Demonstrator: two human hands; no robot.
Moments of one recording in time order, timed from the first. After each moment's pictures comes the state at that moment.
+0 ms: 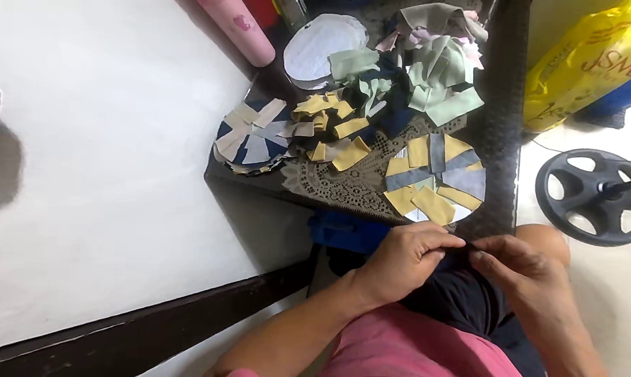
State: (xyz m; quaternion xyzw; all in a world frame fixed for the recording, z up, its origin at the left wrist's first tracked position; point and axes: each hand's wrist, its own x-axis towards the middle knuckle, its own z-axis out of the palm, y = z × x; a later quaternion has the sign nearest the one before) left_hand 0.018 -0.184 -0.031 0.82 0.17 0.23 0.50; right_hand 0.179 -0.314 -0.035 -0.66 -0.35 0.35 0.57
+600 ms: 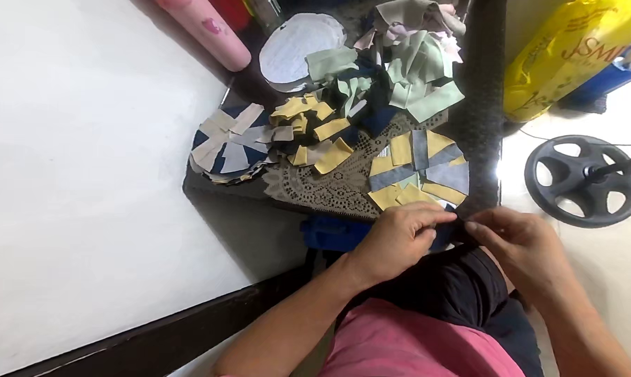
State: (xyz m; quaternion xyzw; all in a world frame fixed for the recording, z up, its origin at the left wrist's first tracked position) left_hand 0.039 -0.167 -0.021 0.84 0.20 0.17 0.49; right_hand 0.208 -0.298 -0.022 -0.75 -0.42 0.28 0.43
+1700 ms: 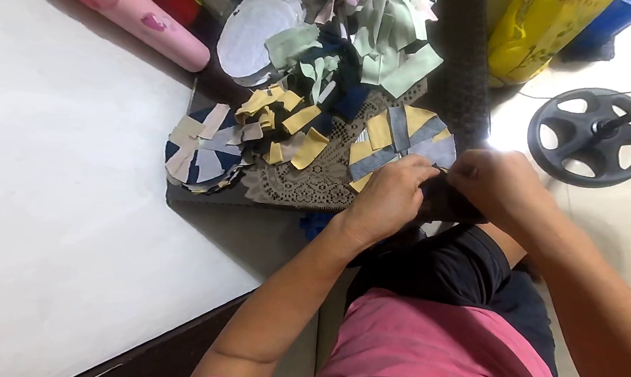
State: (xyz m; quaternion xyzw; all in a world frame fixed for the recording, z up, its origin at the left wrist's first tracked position) left_hand 0.076 -0.139 -0.017 0.94 0.16 0.08 0.28; right_hand 0.230 -0.255 -0.018 -0.80 -0.51 0.18 0.25
